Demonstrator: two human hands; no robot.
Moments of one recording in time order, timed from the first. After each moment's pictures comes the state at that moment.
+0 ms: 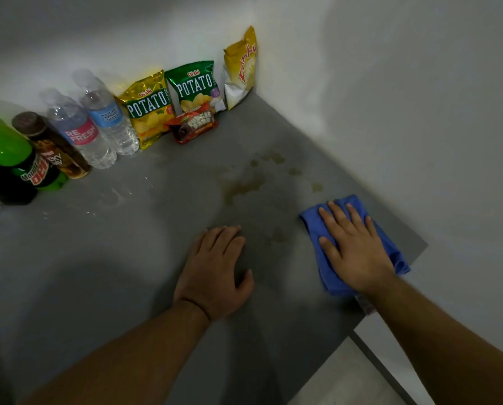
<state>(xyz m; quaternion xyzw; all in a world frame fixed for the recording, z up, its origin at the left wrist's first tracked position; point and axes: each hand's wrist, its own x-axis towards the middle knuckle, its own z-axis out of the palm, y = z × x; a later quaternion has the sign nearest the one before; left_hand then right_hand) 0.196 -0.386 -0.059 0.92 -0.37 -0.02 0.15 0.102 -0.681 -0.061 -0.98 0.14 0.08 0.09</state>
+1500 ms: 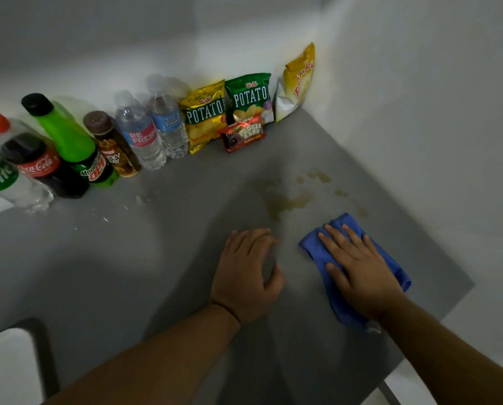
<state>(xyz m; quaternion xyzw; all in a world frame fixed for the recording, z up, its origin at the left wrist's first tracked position) 0.225 -0.367 -0.059 0.89 -0.29 0.00 0.35 0.143 -0.631 -0.061 -0.99 0.03 0.10 0.10</state>
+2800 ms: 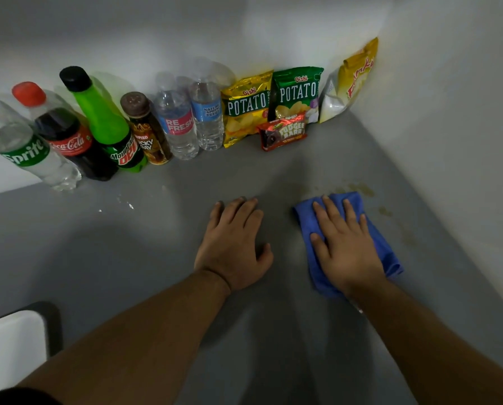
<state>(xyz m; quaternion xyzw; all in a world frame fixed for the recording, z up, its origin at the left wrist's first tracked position) 0.301 -0.327 -0.063 0.95 -0.26 0.02 0.16 0.251 -0.571 -0.065 -0.99 0.04 0.08 0.08</state>
